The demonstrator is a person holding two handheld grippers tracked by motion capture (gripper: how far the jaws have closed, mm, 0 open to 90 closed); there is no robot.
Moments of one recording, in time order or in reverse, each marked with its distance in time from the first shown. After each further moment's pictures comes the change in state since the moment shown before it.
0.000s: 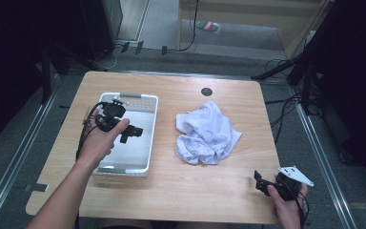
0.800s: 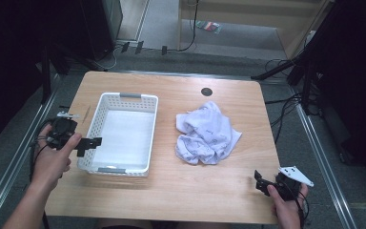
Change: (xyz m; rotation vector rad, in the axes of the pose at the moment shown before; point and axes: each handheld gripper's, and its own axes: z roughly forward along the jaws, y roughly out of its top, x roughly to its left) left arm 0.084 -0.082 -0.041 -0.111 0.058 -0.145; right arm 0.000 0.000 0.000 -0.001 -0.010 0.003
